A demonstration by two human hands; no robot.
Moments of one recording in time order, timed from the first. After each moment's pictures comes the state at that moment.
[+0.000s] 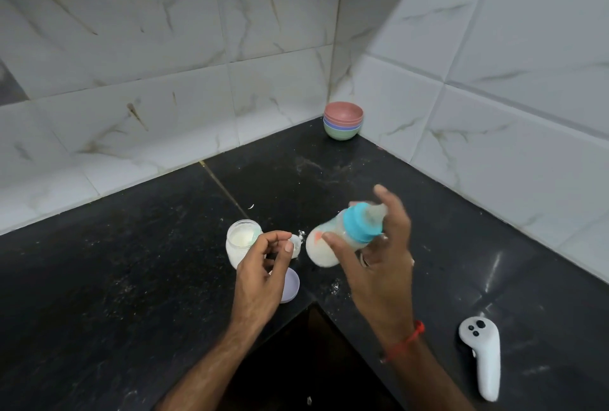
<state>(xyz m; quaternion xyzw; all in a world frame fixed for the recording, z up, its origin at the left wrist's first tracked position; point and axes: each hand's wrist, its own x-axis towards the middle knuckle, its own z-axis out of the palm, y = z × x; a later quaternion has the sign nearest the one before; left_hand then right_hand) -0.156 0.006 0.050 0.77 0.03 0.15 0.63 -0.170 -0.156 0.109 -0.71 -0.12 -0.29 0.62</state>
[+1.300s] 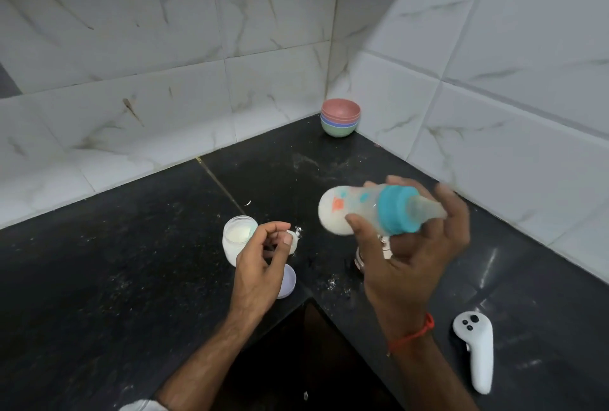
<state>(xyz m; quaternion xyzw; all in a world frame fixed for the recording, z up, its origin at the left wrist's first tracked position) -0.151 0.001 0.054 0.77 0.03 0.14 0.63 -0.169 -0.164 0.126 -0.64 -0.19 -0.45 0.60</state>
